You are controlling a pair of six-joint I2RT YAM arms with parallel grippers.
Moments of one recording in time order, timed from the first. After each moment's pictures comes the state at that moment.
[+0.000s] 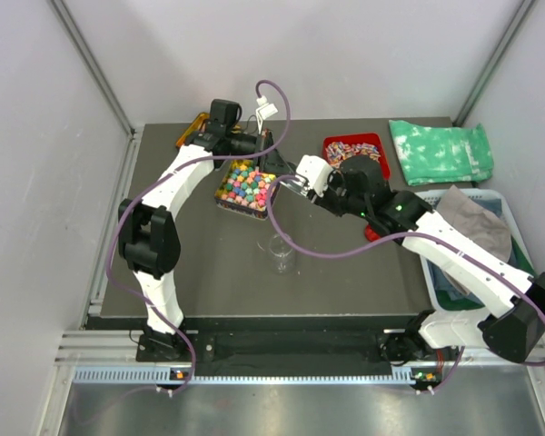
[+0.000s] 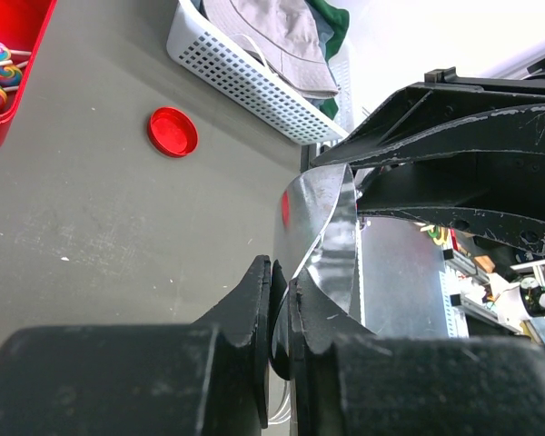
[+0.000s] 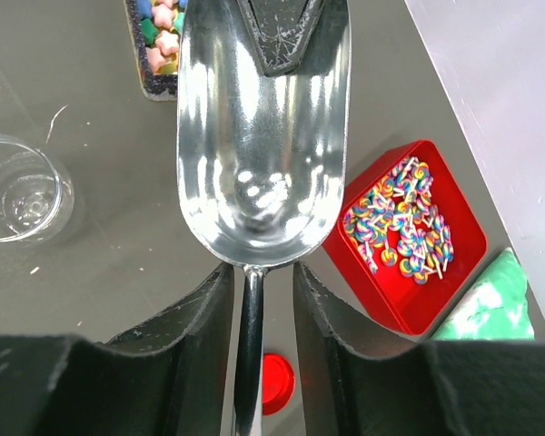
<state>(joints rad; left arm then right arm) -0.33 1.92 1.74 -0.46 1.29 -0.14 0.74 1.26 1.22 -0.49 0.04 -0.52</state>
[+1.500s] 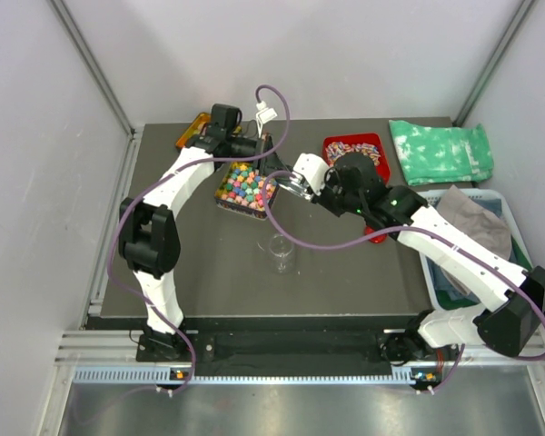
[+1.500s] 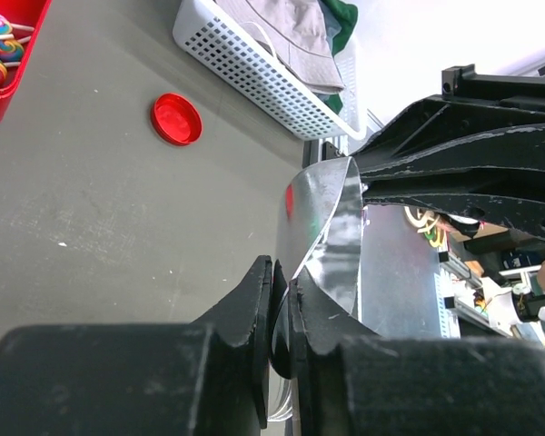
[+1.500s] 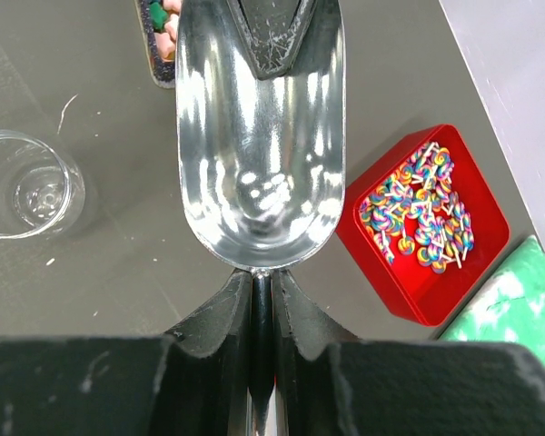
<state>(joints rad) -0.33 1.92 1.70 -0.45 1.27 -0.15 0.75 1.31 1.27 -0.55 0.05 -0.49</state>
